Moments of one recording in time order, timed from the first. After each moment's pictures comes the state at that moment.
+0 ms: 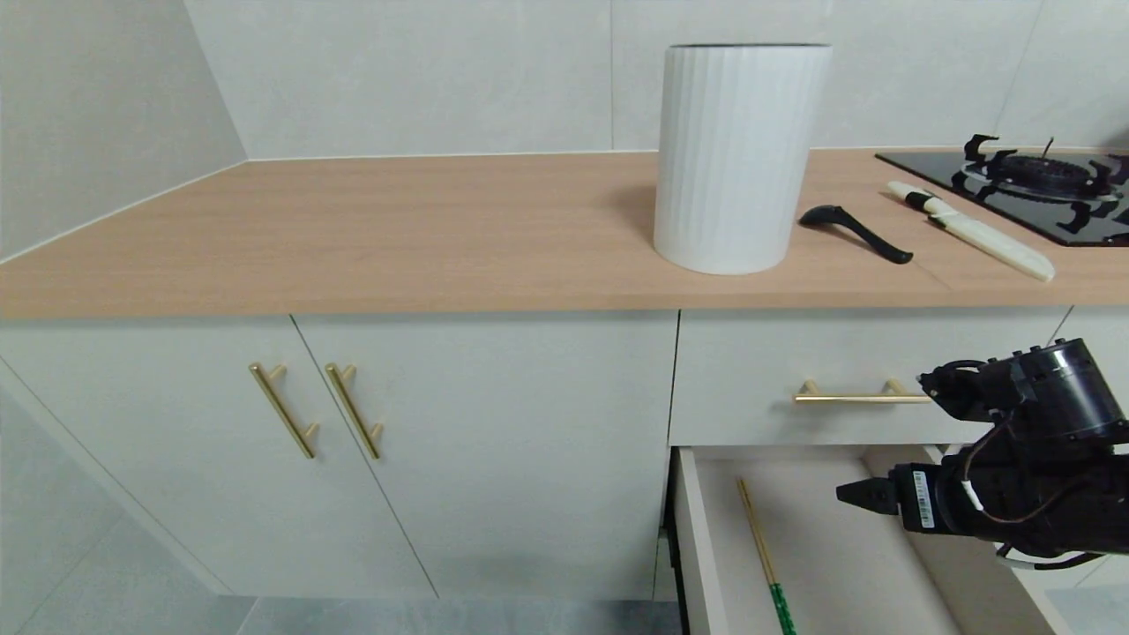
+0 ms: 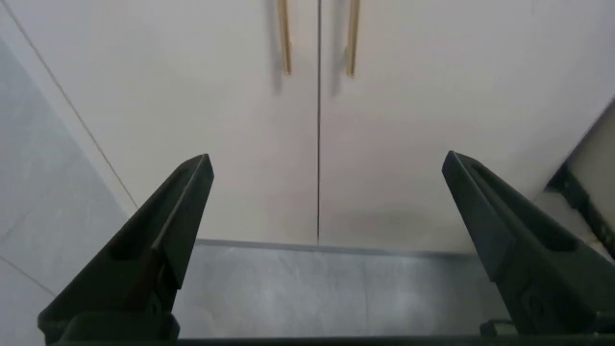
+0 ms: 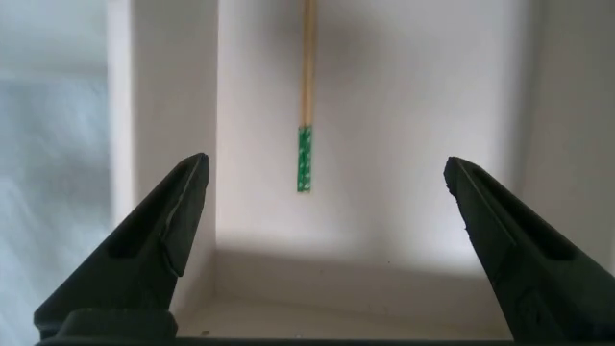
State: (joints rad) left arm 0.01 0.00 0.00 0.00 0.05 -0.01; right arm 0.33 1.55 -0.66 -0.07 -0.08 0.31
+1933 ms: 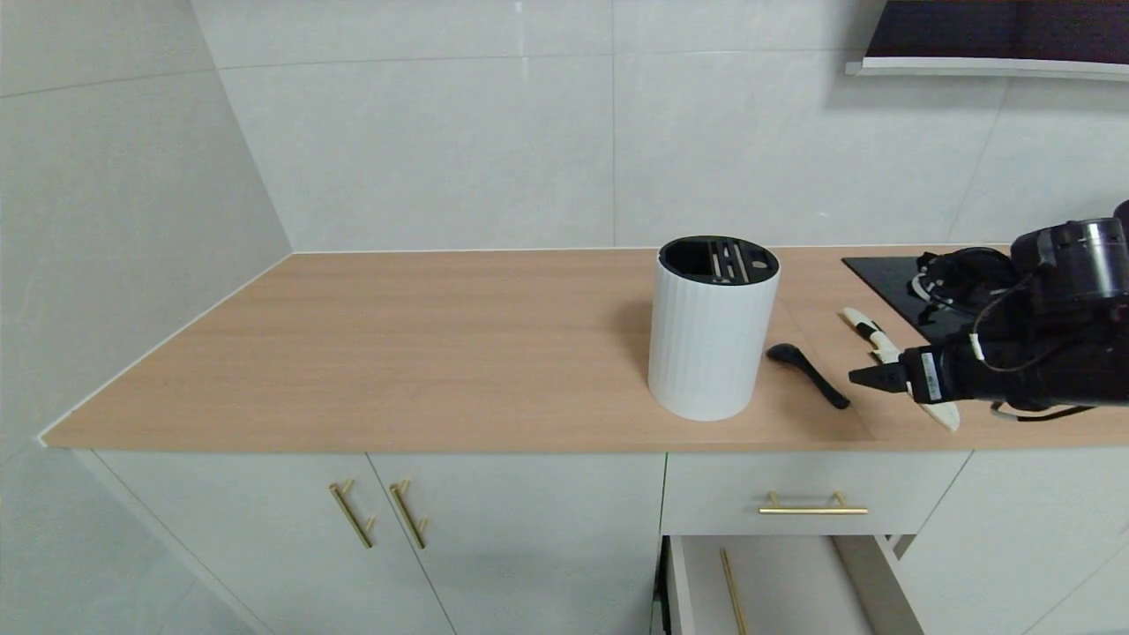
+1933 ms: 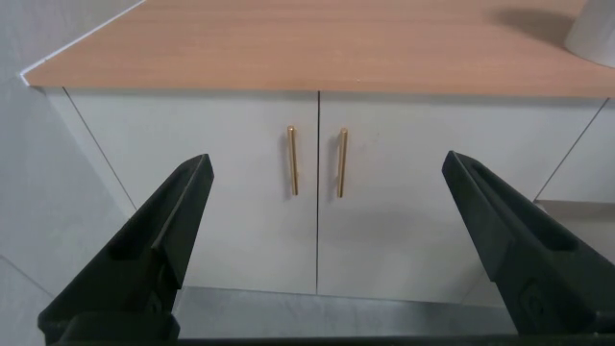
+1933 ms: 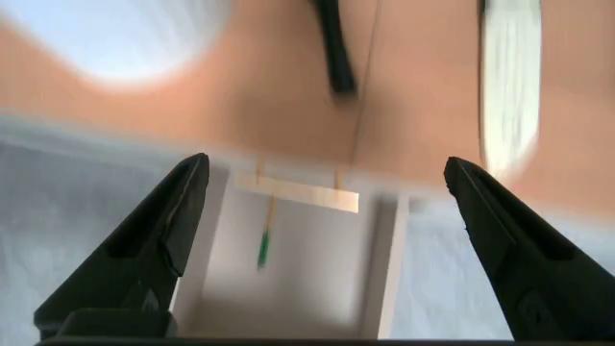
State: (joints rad) left arm 0.01 0.00 0.00 0.00 0.05 -0.01; right arm 0.10 1.69 -1.03 -0.07 0.05 -0.08
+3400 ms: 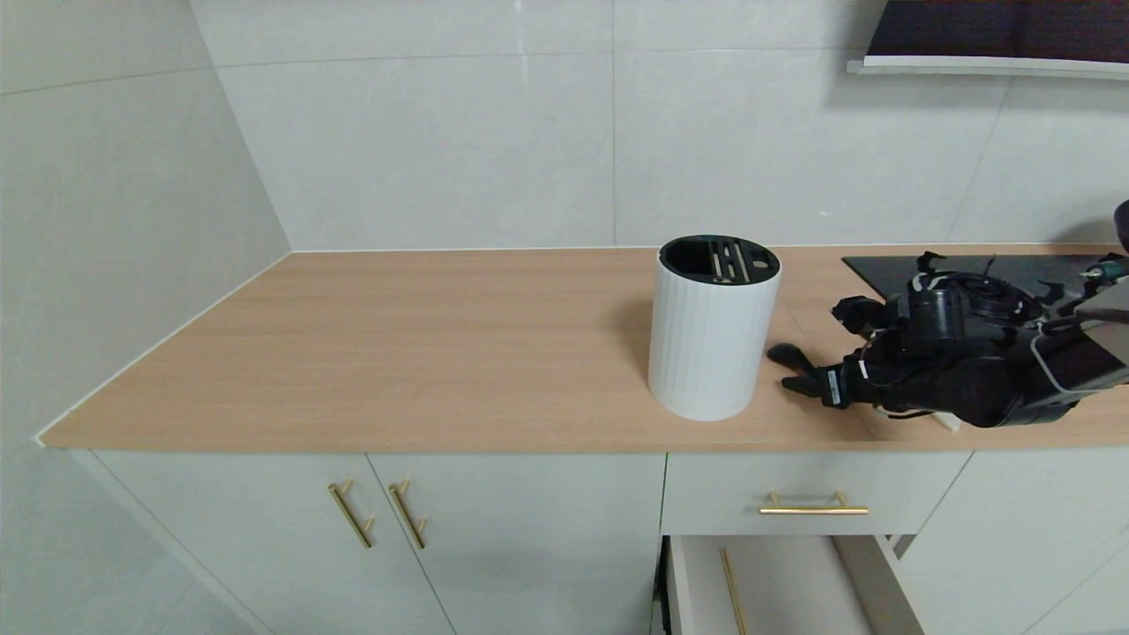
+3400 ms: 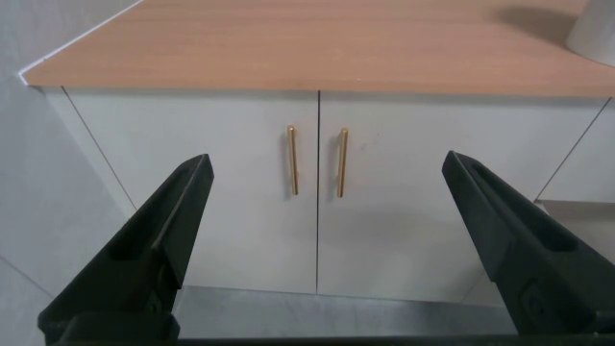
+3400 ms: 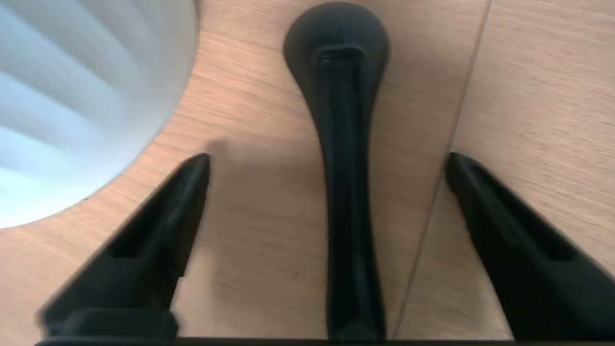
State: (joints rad) left arm 0.01 0.00 0.00 0.00 0.05 -0.01; right arm 0.06 2.19 -1.19 -0.44 0.24 -0.13
